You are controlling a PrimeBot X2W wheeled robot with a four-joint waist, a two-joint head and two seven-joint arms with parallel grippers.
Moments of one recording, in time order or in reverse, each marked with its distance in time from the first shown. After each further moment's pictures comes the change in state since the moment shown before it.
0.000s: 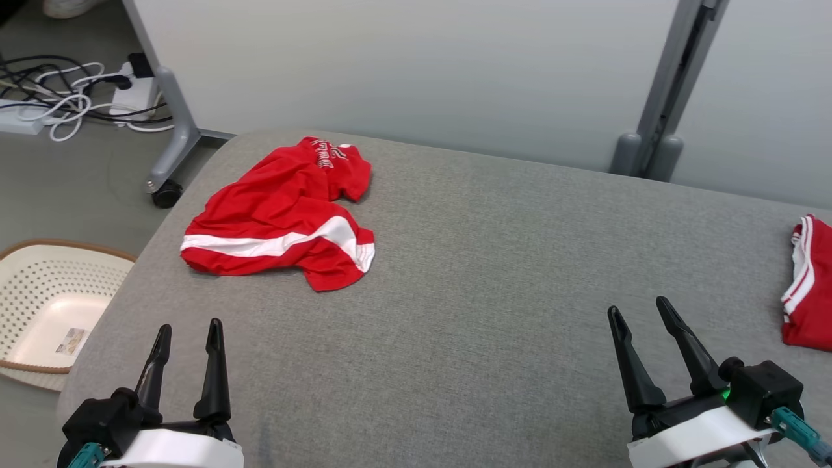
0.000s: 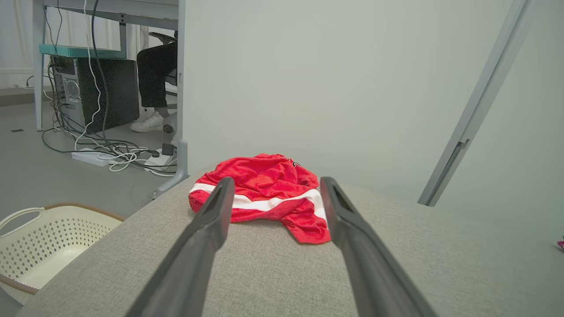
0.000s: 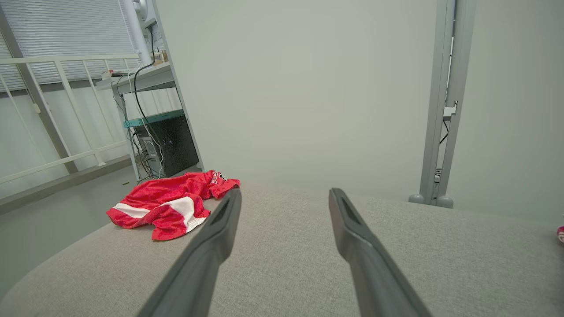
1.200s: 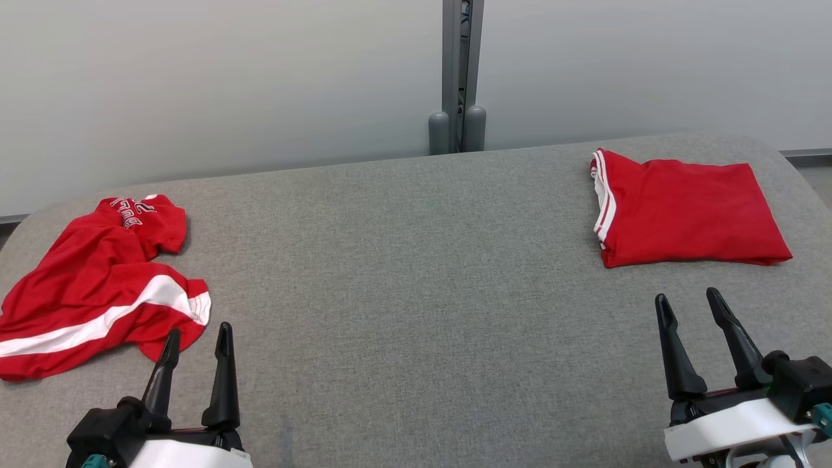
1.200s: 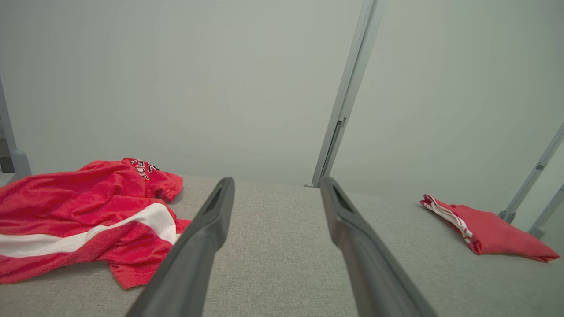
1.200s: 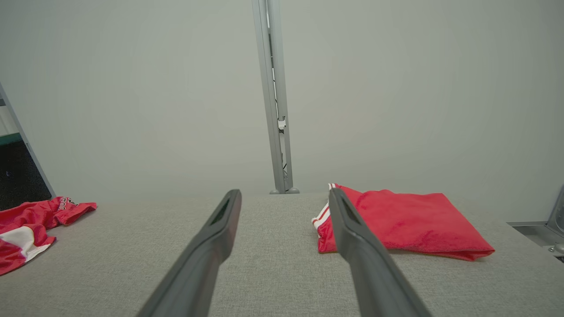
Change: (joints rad) left arm 0.041 -0.010 -0.019 -0.070 -0.011 -0.003 0.000; right arm 0.001 -0.004 -0.115 0.008 -0.048 0.000 0.000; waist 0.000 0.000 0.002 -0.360
